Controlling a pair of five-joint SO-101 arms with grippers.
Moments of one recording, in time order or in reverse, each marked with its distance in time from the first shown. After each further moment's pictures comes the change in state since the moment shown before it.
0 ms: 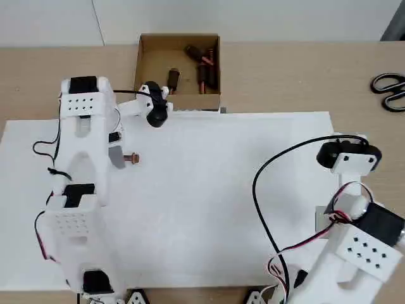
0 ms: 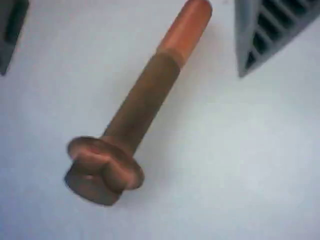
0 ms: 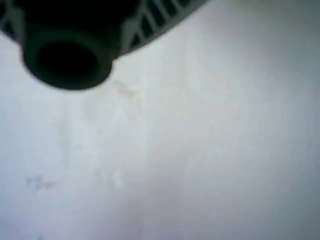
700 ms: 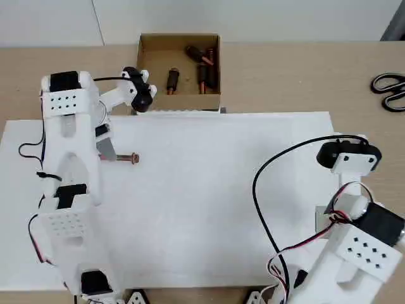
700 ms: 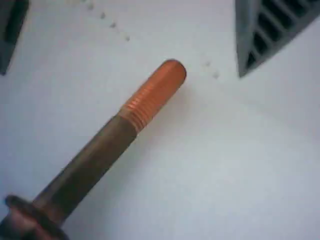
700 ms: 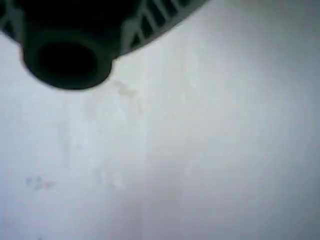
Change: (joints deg) left arm -4.6 0.0 -5.6 2.8 5.8; right arm 0.0 0.0 0.0 0.0 0.0
